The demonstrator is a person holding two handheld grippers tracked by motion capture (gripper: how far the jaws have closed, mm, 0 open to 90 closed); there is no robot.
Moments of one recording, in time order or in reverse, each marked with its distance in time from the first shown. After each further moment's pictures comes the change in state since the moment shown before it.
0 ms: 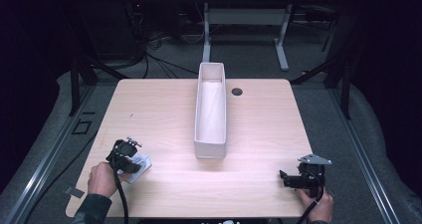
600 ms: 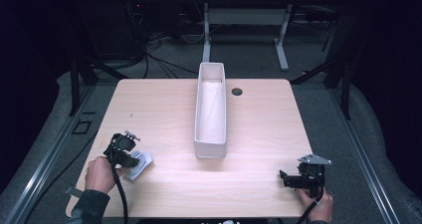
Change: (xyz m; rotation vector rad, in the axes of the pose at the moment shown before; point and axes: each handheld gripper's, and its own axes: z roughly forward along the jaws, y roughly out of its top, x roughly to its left) left arm 0.003 0.012 -0.024 -0.023 0.013 -0.009; right arm 0.000 0.000 0.000 0.001 0.000 -0.001
